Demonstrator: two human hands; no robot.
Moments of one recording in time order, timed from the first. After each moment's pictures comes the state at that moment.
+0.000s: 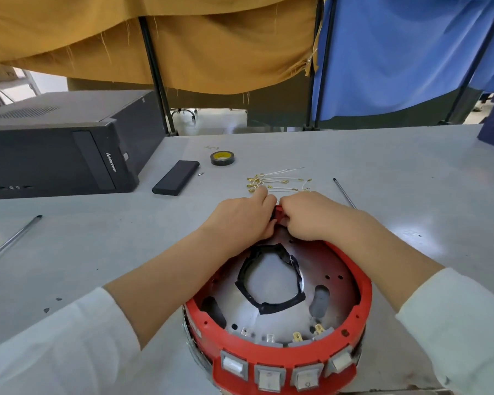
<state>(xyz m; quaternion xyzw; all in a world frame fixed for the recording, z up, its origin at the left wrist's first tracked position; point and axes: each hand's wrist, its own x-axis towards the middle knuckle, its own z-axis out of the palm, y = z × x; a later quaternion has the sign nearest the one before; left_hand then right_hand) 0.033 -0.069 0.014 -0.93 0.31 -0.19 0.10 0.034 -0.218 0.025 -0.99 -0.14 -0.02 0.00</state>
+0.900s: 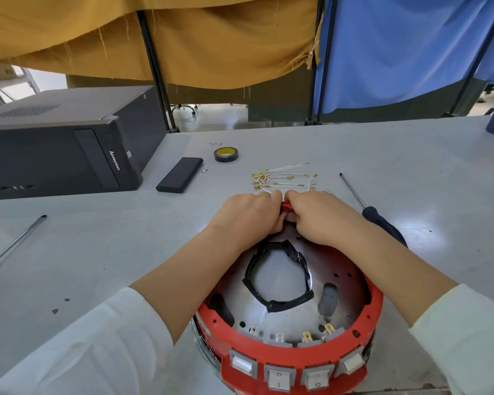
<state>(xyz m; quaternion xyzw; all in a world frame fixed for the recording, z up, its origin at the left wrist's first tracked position) 0.040 -0.073 0.009 -0.93 0.29 -0.21 0.11 0.020 -0.214 0.022 -0.99 -0.11 -0.05 0.03</state>
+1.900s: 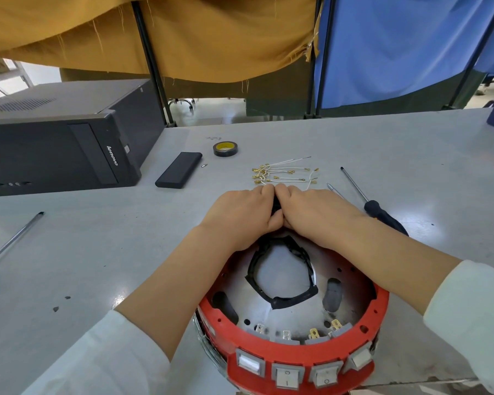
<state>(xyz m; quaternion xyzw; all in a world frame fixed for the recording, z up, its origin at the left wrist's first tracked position) 0.036 -0.056 0.014 -0.93 0.33 -0.18 0.04 0.015 -0.205 0.018 -0.97 -0.21 -0.11 -0.09</state>
